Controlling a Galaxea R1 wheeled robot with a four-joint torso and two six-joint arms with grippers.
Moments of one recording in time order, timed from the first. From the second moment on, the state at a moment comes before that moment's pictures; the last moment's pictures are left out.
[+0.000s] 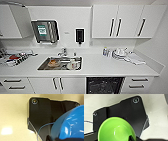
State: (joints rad) left arm 1.58 2.93 -2.73 0.44 -0.18 -0.50; right arm -1.54 2.88 -2.54 0.34 0.12 -0.22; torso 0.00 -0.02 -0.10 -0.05
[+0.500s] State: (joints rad) left arm 1.59 2.92 -2.72 0.44 -0.21 -0.50; right arm -1.54 2.75 -2.32 0.34 0.13 -0.22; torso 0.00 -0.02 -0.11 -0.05
